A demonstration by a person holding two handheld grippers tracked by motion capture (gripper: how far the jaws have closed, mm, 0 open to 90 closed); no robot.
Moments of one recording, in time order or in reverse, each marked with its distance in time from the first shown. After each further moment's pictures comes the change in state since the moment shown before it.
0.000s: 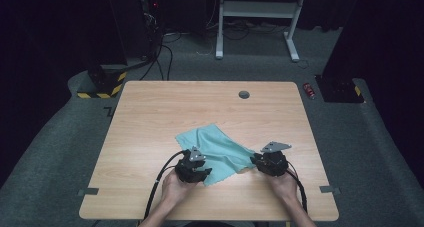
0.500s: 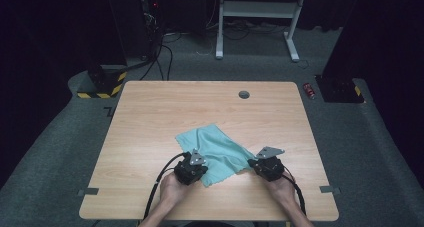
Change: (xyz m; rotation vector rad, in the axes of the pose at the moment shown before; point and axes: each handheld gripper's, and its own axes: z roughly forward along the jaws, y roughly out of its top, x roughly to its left) left arm 0.002 -0.005 -0.004 0.016 -0.017 0.071; right arm 0.016 -0.003 0.001 0.015 0.025 -0.086
